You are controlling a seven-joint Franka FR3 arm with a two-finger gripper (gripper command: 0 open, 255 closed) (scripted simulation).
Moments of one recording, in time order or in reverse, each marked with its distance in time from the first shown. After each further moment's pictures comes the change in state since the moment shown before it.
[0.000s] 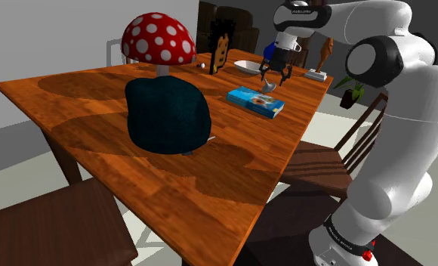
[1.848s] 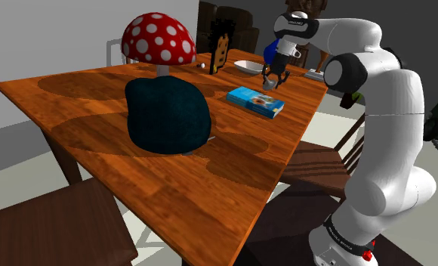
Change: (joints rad) arm -0.093 0.235 -0.024 0.268 0.092 -0.026 0.062
